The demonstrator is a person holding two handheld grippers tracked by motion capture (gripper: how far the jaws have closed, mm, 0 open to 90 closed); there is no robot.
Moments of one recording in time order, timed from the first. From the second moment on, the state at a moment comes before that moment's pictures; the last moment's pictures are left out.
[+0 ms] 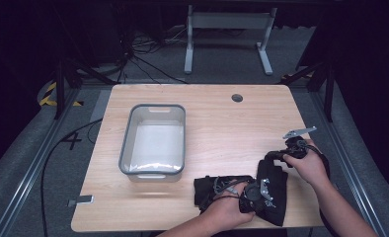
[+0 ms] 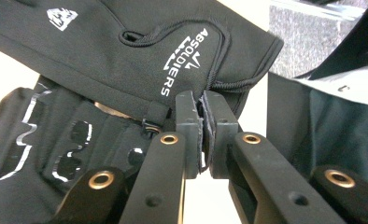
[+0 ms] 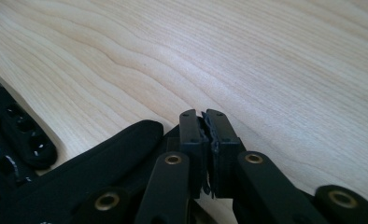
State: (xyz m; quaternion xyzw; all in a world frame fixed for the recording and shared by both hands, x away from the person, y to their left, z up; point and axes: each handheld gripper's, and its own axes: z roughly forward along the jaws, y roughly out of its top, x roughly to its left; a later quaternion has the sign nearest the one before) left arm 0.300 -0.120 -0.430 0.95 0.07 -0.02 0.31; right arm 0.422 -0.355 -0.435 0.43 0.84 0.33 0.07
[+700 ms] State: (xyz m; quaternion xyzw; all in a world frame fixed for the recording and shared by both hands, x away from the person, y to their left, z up) left arm 0.321 -0.041 -0.391 0.93 0.13 0.01 0.35; right arm 0.379 -0.370 -0.385 0.44 0.82 0.37 0.08
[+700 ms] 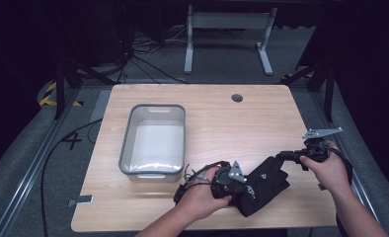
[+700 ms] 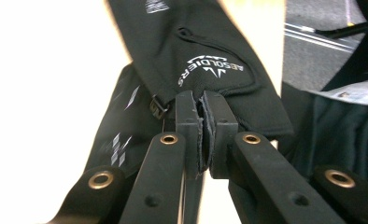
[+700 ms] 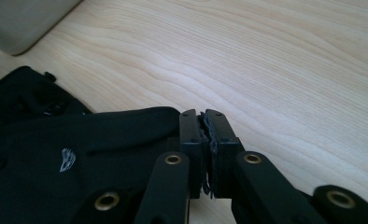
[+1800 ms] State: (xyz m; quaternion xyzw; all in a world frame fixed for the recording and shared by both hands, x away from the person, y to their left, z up) left arm 0.348 0.032 -0.396 0.94 0.16 0.07 0.30; right arm 0.337 -0.315 -0.411 0.39 0.83 0.39 0.03
